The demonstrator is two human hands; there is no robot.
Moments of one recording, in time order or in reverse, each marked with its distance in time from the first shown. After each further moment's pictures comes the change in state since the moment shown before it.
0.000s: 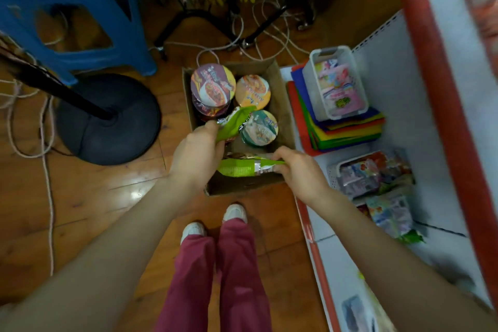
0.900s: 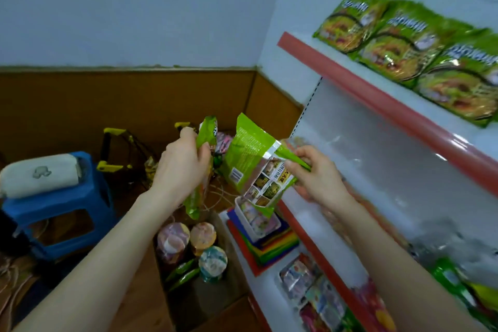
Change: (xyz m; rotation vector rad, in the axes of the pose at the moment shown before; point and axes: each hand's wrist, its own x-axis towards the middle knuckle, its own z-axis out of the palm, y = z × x) left_hand -0.110 0.225 -0.312 -0.203 0.449 0.466; right_hand -0.220 -0.151 -0.335 0.318 0.755 -0.126
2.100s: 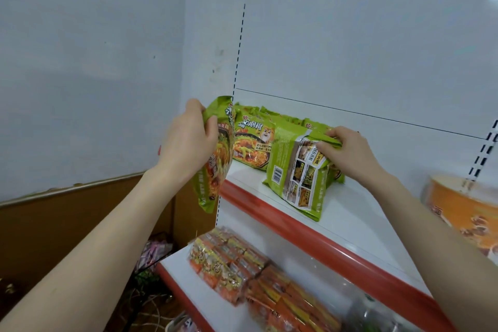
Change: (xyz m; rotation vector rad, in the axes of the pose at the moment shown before) left_hand 0.099 0.308 0.031 -0.173 0.294 0.459; right_hand 0.031 0.027 -0.328 -0.340 0.572 0.049
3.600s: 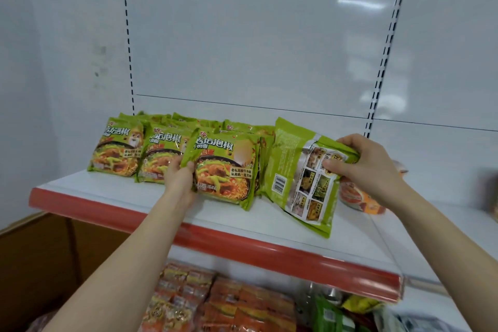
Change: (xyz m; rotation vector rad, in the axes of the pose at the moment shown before) left_hand 0.030 -0.021 0.196 -1.147 -0.446 -0.821; right_hand -0.068 0.027 -0.078 0.138 0.262 0.274
